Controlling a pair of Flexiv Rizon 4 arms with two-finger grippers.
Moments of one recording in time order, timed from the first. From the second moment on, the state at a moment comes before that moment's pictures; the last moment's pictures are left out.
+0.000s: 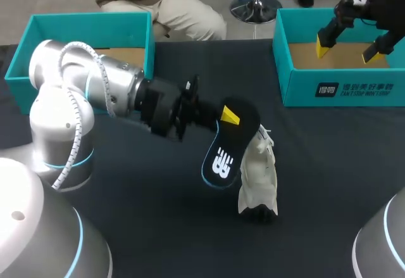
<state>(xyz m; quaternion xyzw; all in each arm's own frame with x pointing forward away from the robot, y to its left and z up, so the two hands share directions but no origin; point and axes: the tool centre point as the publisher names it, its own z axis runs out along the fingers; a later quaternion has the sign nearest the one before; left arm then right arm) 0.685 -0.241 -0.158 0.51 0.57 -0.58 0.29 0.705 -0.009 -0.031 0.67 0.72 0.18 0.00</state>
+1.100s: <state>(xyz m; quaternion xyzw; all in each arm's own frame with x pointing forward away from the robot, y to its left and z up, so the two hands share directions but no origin) 0.630 -0.248 -0.227 0.43 0.63 -0.64 0.11 0.705 -0.009 -0.031 0.67 0.72 0.18 0.00</state>
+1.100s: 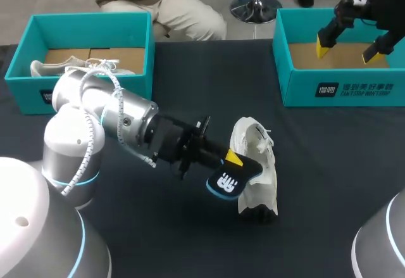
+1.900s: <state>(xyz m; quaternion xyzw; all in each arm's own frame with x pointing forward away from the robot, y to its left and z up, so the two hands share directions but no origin) 0.647 -0.251 -0.273 0.42 0.64 -0.63 0.11 0.705 -0.010 -0.031 0.67 0.72 0.18 0.00</state>
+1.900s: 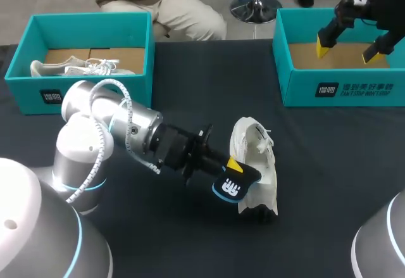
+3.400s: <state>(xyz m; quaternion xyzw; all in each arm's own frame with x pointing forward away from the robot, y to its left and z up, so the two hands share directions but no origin) 0.650 -0.279 -0.280 0.43 0.64 -0.63 0.11 0.706 -0.009 -0.031 0.67 0.72 0.18 0.00</state>
